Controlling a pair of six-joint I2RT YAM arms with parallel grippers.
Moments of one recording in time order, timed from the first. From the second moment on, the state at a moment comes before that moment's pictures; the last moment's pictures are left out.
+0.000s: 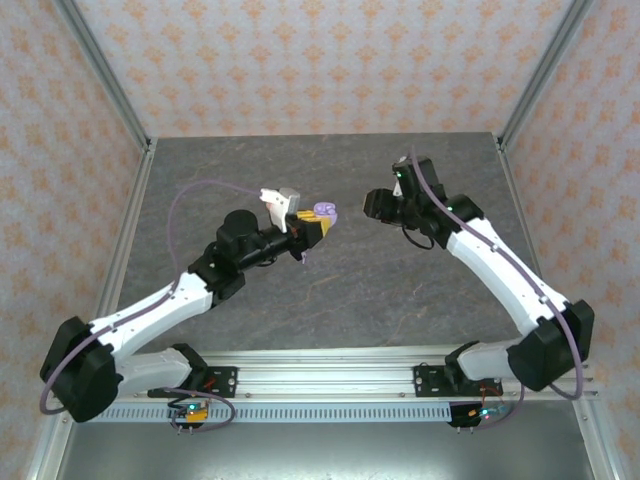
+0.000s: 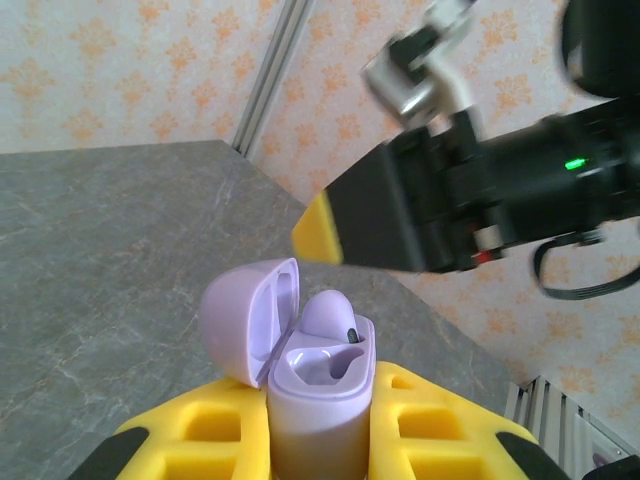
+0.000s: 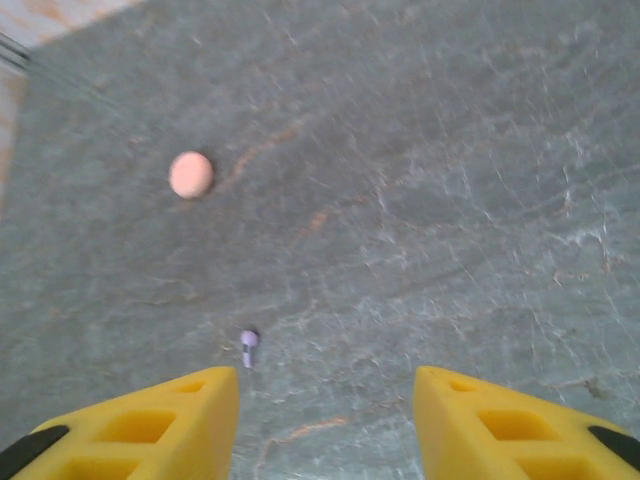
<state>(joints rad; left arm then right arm) -0.63 1.13 0.73 0.29 0.29 -0.40 0.48 1.36 1.26 -0.72 -0.05 0.59</state>
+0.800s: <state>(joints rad) -0.63 0.90 0.69 0.06 0.21 -0.35 0.72 1.88 1.37 -0.64 -0.21 0.70</state>
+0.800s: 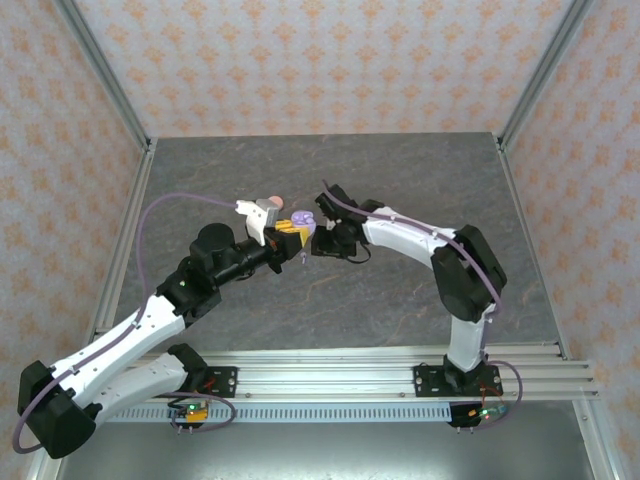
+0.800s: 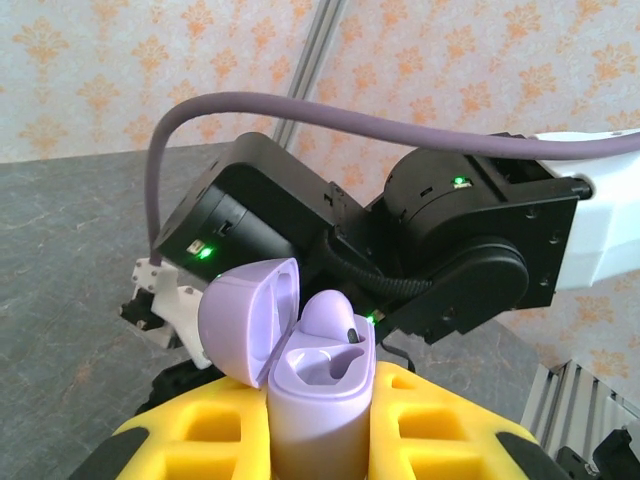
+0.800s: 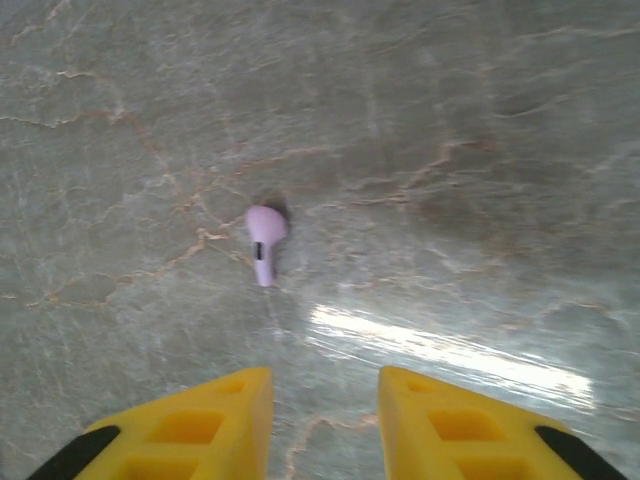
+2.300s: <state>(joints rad) -0.63 0.88 0.69 0.03 0.21 -0.35 0.80 2.13 1.57 -0.67 -0.04 0.78</state>
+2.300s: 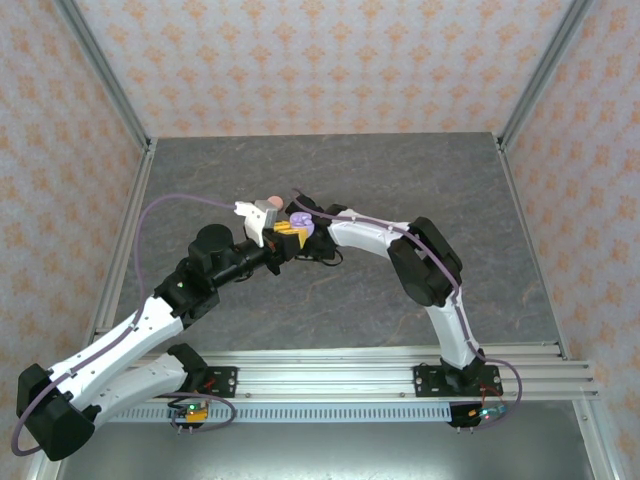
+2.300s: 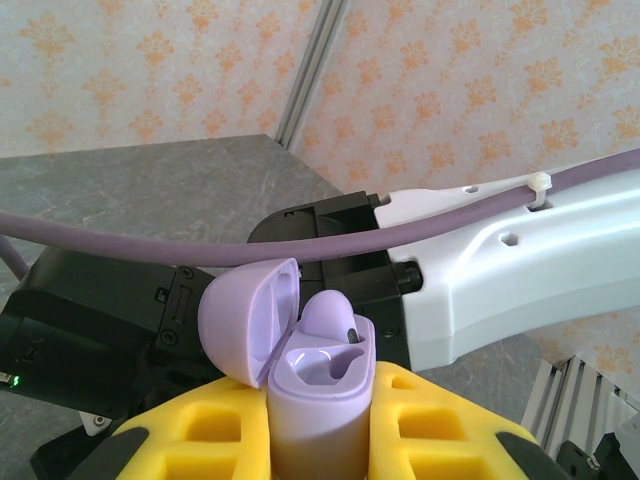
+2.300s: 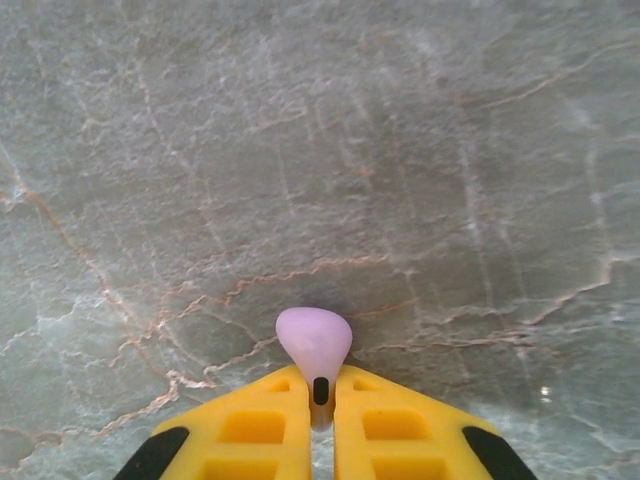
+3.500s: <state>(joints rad) -0.63 0.88 0.69 0.03 0.21 -0.35 0.65 1.87 1.22 -0.76 0.04 0.67</state>
